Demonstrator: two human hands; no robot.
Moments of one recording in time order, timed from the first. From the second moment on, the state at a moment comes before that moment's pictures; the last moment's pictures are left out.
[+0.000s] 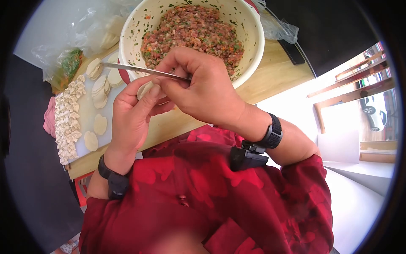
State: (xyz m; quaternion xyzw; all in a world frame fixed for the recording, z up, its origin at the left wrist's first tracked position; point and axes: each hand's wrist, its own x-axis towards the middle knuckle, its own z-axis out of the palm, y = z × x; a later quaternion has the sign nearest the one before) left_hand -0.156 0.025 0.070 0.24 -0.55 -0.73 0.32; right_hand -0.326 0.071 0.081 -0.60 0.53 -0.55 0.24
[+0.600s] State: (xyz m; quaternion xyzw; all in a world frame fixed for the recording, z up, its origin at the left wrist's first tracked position) left_hand -0.146 0.020 0.066 0.22 -0.50 -0.72 0.42; right_hand -0.331 0.076 0.079 -0.61 0.52 -0.53 0.26
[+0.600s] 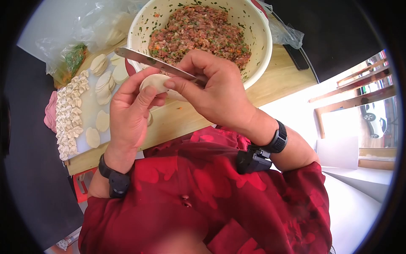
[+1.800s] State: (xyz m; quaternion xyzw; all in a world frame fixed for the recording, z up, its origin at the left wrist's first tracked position) left_hand 0.067 -0.140 0.014 0.55 -0.62 -0.33 0.46; right_hand -0.329 0.078 0.085 -0.62 0.56 -0.48 0.26
